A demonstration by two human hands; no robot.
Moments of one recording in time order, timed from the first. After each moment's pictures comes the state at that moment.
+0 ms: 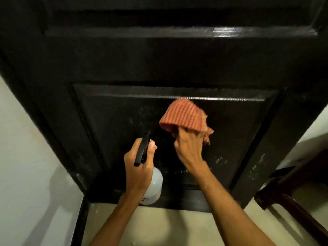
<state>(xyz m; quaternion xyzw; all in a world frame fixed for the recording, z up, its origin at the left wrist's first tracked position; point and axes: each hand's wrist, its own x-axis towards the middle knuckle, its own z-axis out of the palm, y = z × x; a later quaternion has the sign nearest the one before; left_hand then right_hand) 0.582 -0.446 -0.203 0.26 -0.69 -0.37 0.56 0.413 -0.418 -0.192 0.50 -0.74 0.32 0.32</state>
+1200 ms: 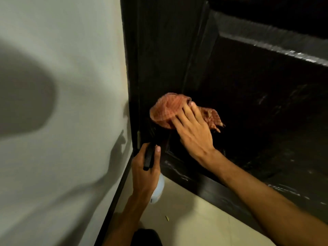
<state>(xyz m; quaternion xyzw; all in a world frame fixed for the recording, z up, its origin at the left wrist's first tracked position) 0.748 -0.548 -0.367 0.45 -0.57 -0.34 0.60 0.574 -0.598 -0.292 0.74 -0.51 0.06 0.43</state>
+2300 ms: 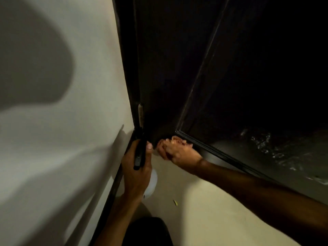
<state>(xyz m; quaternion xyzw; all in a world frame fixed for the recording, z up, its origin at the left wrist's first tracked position) 0.772 -0.565 -0.486 0.51 -0.55 -0.36 0.55 0.575 -0.605 -0.524 0.85 -0.49 -0.14 -0.08</state>
